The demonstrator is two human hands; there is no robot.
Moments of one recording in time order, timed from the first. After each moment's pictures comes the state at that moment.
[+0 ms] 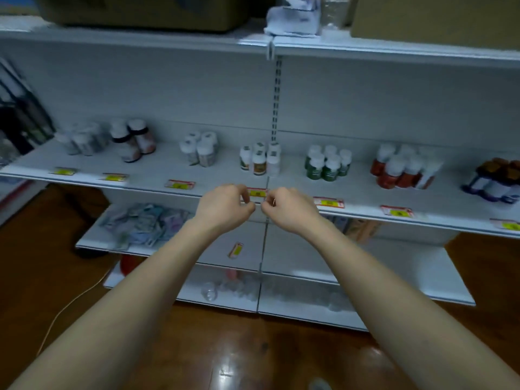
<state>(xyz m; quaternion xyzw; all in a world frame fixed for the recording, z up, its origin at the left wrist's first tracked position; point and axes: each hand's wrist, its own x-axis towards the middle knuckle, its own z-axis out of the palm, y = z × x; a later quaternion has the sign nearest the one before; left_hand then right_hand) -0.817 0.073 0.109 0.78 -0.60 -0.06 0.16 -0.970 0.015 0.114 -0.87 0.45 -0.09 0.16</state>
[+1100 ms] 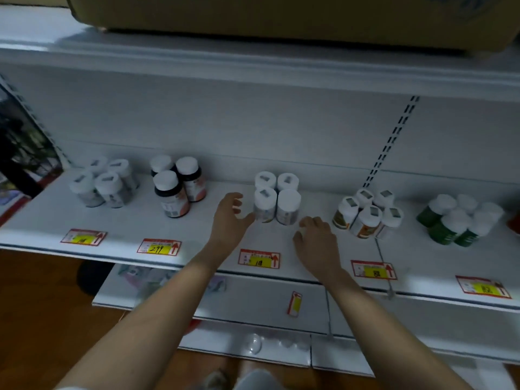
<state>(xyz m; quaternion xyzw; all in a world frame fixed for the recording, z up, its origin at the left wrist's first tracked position) -0.486 -0.084 0.010 0.73 -0.43 -0.25 0.46 -0.684 -0.130 -0.015 -0.79 0.57 -0.15 0.15</state>
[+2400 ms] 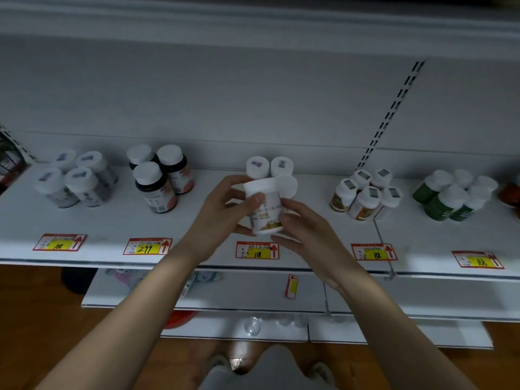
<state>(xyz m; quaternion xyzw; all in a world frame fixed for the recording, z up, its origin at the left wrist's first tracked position) -0.485 -0.046 0.078 0.54 -0.44 -0.49 0.52 -0.674 -0.072 0.068 -0.48 0.40 -0.33 0.71</state>
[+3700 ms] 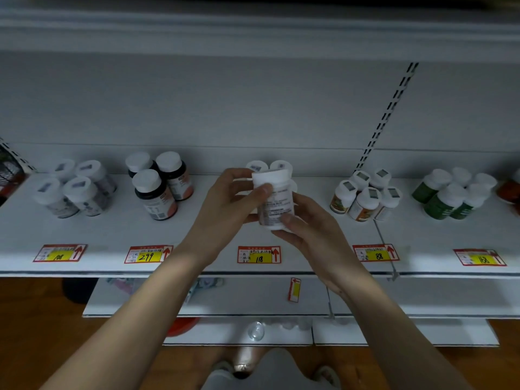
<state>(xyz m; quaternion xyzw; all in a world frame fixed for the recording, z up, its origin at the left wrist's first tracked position) -0.501 -0.046 0.114 0.55 -0.42 -0.47 0.55 -0.668 -0.064 0.085 -0.50 0.37 -0.40 0.67</state>
